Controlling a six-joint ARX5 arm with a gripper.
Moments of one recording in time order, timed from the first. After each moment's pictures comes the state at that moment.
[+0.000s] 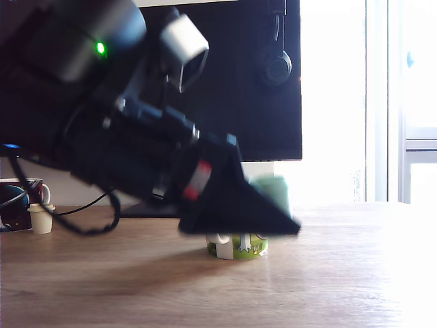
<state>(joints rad) -0.91 1.57 0.51 0.60 0.42 0.17</state>
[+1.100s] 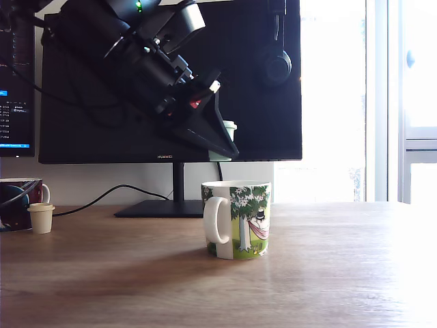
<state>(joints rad) -0.70 1.55 0.96 -0.08 0.27 0.14</state>
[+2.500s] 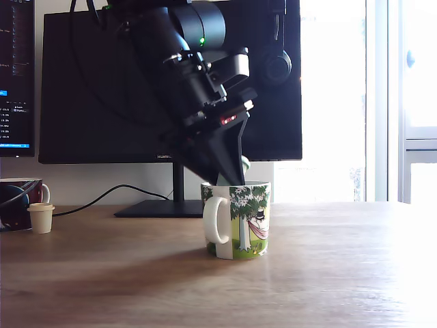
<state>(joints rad) -0.73 1.85 1.43 -0.66 0.22 0.13</state>
